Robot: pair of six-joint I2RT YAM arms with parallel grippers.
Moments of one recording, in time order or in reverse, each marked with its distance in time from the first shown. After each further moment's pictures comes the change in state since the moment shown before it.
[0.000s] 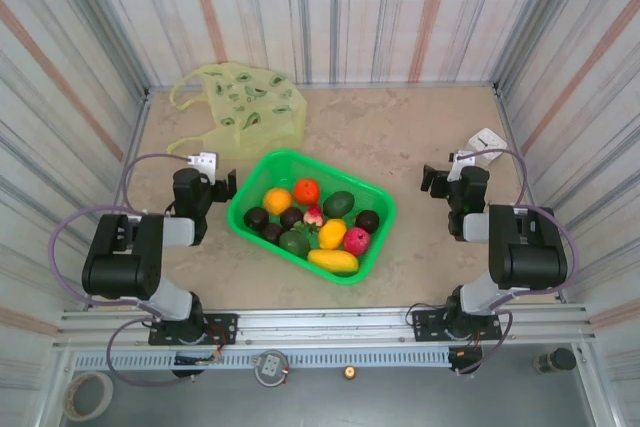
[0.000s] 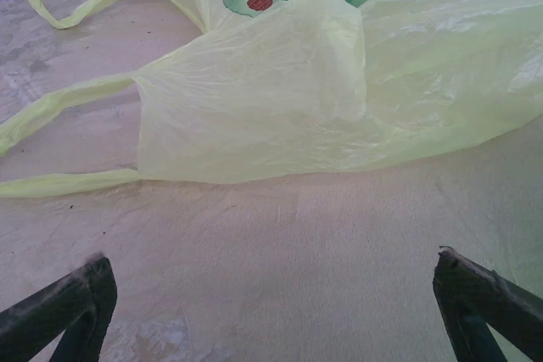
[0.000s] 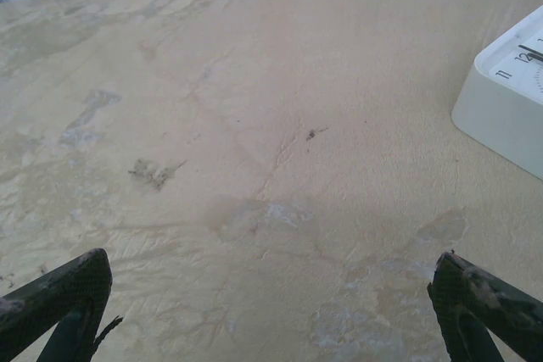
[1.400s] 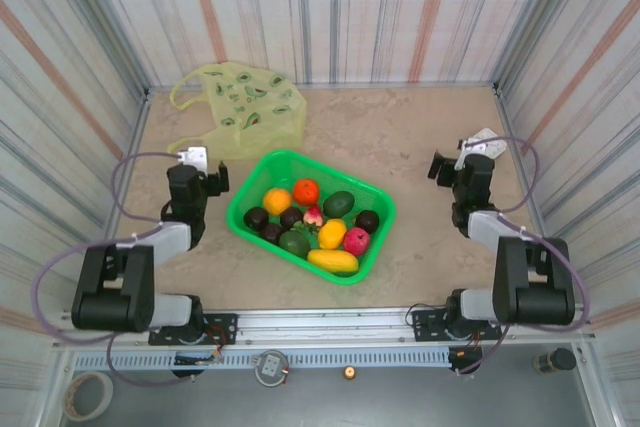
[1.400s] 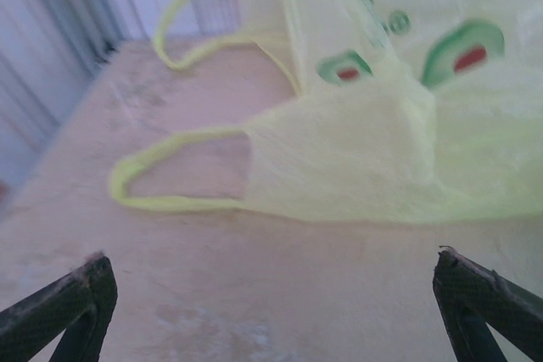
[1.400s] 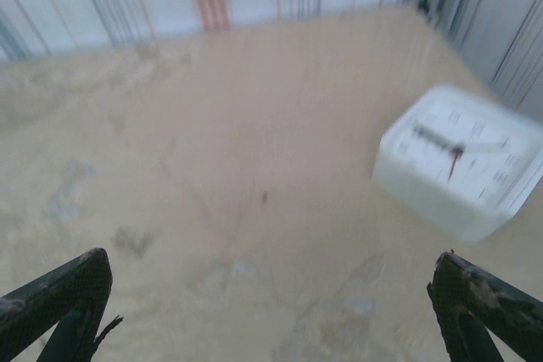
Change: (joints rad) left arm -0.036 -0.243 0.017 -0.171 -0.245 -0.034; right arm 0.039 -0.258 0.122 -0.320 0.186 0.030
